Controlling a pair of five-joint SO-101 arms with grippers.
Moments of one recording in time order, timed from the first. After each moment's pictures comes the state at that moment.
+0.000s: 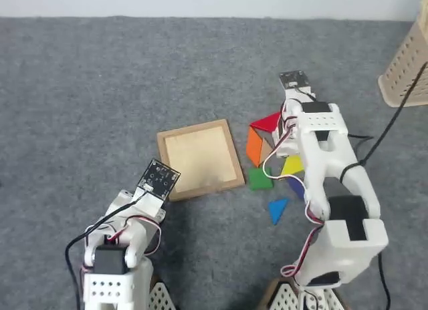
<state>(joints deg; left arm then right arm) -4.4 -103.4 97.3 73.6 -23.1 -6.2 10.5 16.3 62.9 6.1</state>
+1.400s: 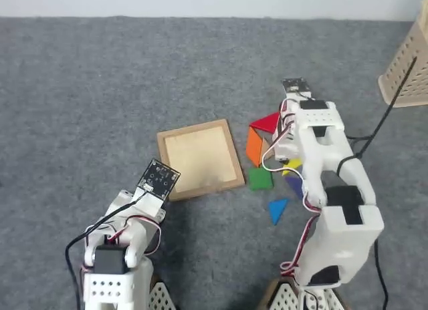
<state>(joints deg) -4.4 -103.4 97.3 73.6 -23.1 -6.1 15.5 11.6 68.0 2.4</state>
